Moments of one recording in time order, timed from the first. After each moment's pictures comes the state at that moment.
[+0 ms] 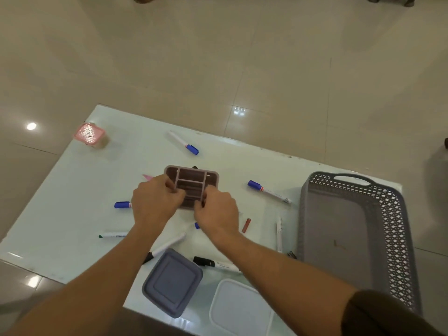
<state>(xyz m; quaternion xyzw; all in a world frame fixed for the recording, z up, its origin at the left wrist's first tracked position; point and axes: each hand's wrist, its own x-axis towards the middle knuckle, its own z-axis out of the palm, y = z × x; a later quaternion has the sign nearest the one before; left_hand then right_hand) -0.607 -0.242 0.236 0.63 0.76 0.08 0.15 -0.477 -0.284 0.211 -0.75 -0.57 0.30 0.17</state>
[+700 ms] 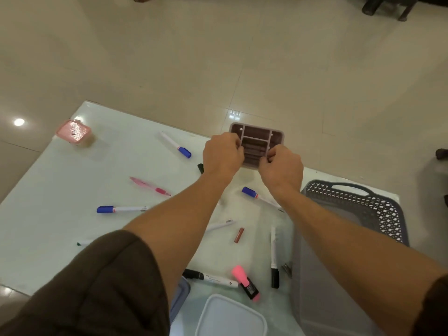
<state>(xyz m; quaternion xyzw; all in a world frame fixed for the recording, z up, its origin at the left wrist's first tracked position) -0.454 -0.151 0.218 0.72 0.64 0.17 0.22 -0.328 -0.210 0.224 -0.85 -0.46 0.16 0.22</state>
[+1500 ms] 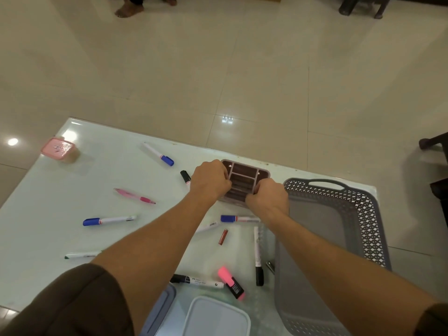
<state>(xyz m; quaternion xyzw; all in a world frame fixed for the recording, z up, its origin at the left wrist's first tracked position) -0.439 -0.187 0.215 0.75 0.60 -0.01 0.26 -0.311 -0.265 0.217 -0.86 -0.43 0.28 0.08</state>
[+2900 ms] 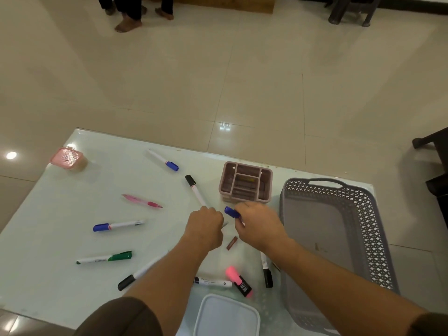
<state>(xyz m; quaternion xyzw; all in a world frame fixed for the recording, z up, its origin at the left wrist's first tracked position) -0.486 -0.269 0.187 0.84 0.48 -0.22 0.12 -0.339 -0.316 0.215 -0.67 -0.72 0.18 0.05</state>
